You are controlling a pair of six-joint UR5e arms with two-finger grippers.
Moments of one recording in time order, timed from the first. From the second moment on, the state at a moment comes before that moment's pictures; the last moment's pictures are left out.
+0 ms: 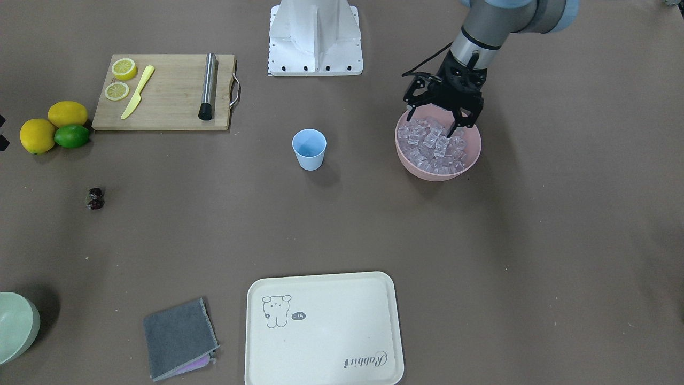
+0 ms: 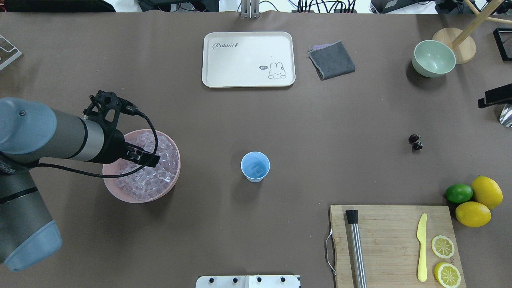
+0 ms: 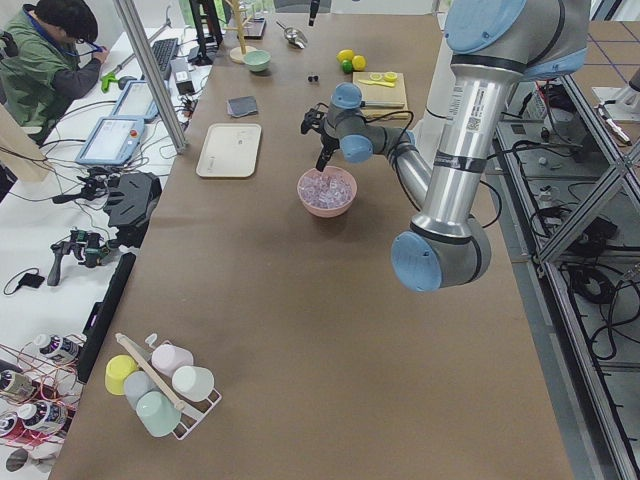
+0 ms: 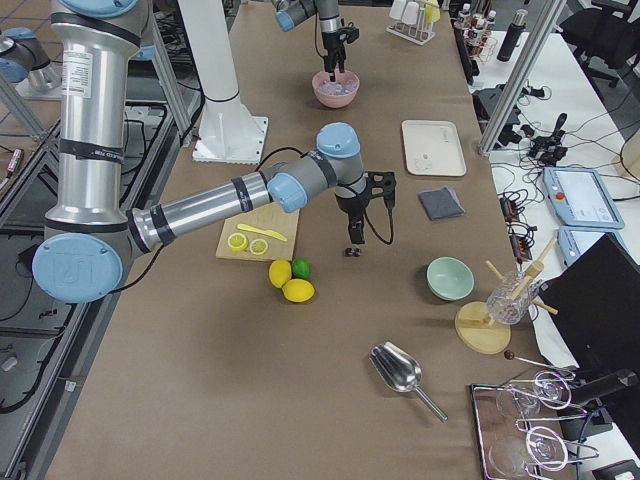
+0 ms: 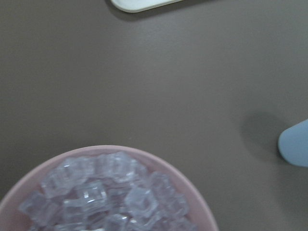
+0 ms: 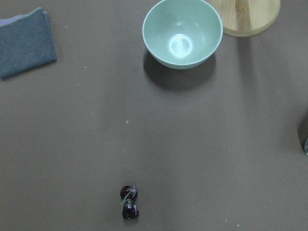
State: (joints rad) left arm -0.62 -1.74 -2.06 -1.88 -1.88 -0.79; right arm 1.22 -1.68 2.03 -1.30 2.19 0.69
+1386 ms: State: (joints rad) left arm -0.49 -1.71 -1.96 -1.91 -1.74 -0.77; right arm 1.21 -1.68 2.02 -1.30 2.19 0.69
